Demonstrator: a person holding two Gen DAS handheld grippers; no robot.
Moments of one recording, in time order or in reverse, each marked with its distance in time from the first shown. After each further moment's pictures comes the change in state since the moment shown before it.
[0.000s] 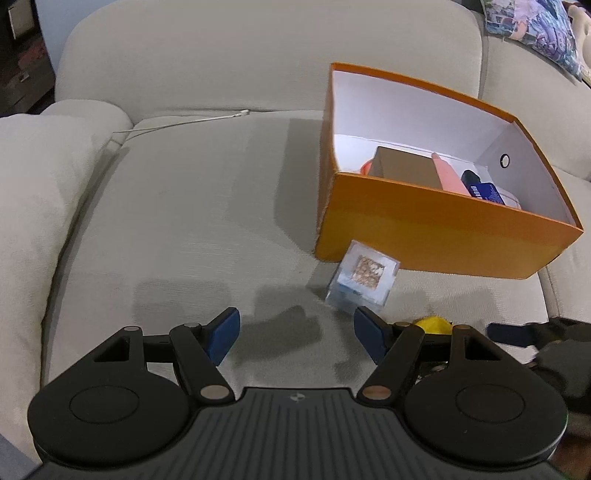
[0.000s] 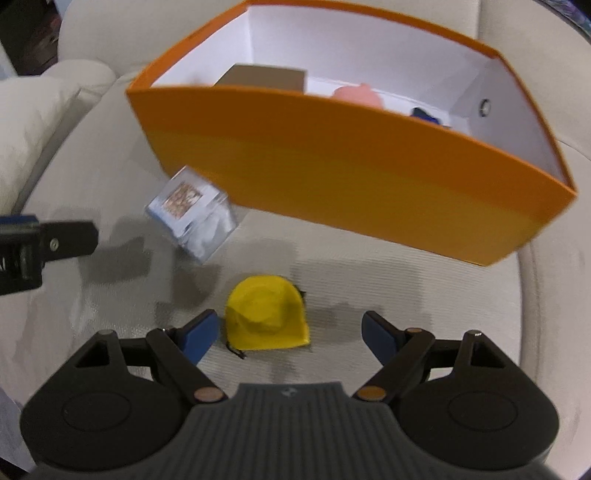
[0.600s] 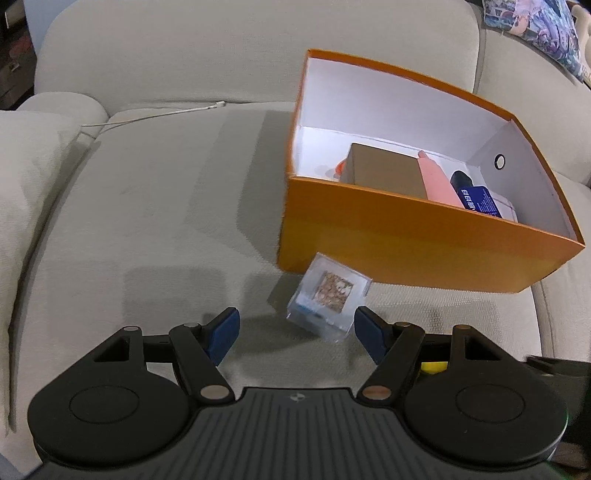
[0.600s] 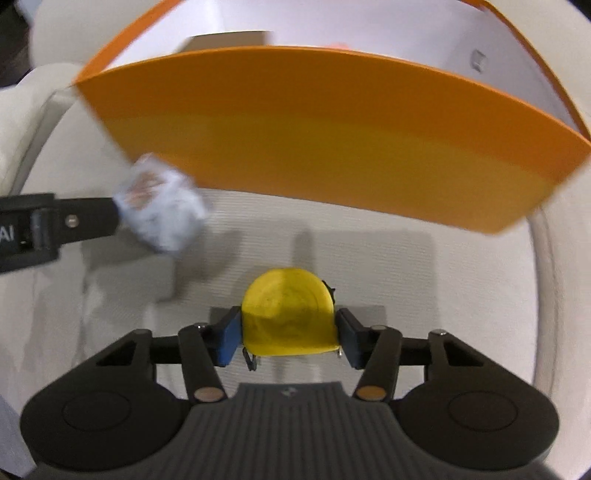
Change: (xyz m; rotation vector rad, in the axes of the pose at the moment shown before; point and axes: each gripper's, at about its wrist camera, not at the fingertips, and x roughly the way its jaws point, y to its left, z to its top) left arm 0.031 -0.025 0.014 -0.019 0.027 -0.033; right arm 0.017 -0.036 -0.002 0.147 0.070 -0.009
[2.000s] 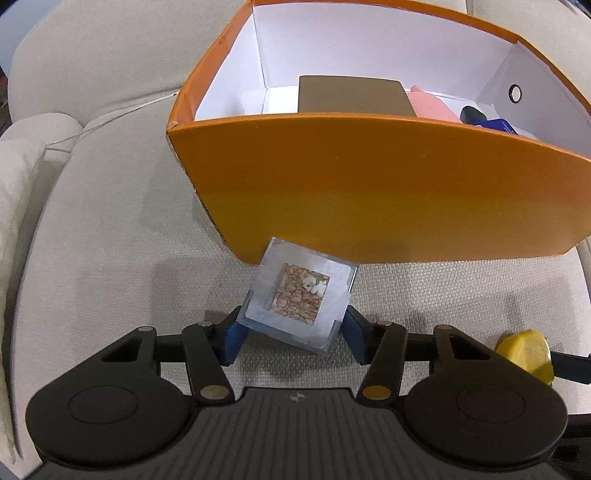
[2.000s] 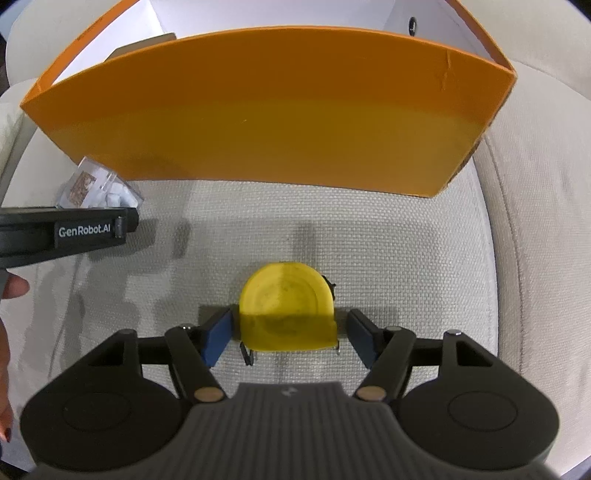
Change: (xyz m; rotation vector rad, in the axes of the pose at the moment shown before) left arm 0.060 -0.040 -0.009 0.130 0.056 0.110; right arm 0.004 -0.014 -0.013 0.007 0.017 -0.017
